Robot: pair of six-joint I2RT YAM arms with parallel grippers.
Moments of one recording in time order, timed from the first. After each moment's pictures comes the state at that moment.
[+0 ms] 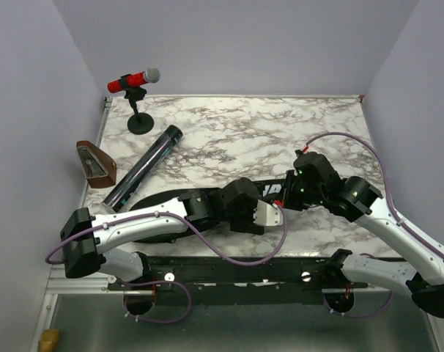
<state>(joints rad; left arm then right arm) -1.20 1.34 1.10 -0.48 -0.08 0.61 0.78 1.00 1.09 -0.92 0.02 0.86</state>
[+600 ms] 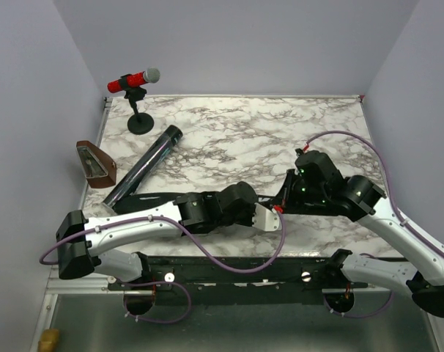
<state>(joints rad) -1.25 1.32 1.10 -0.47 -0.15 0.64 0.79 1.00 1.12 -0.94 0.01 0.86</state>
